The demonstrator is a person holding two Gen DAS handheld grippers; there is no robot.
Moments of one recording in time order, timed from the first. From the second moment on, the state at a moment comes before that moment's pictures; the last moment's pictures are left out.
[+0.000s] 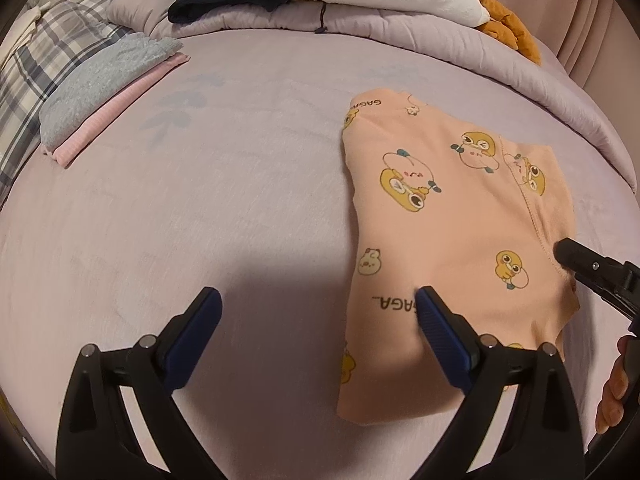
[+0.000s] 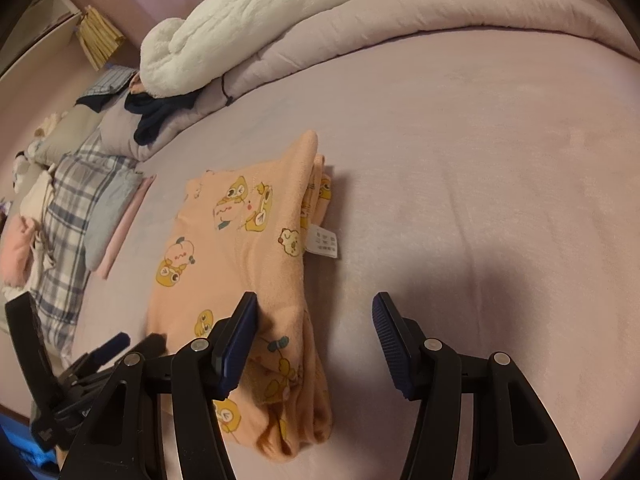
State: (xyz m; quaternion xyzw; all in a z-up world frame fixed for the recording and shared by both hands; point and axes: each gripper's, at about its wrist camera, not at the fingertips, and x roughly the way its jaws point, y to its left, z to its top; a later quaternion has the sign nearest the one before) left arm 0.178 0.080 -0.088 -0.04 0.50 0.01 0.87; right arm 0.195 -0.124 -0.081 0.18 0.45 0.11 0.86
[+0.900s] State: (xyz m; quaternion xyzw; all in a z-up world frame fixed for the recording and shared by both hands) left arm 0.151 0.089 -0.076 -0.05 0.50 0.02 0.86; right arm 0.165 -0.115 -0.072 0.15 0.46 0.12 0.87
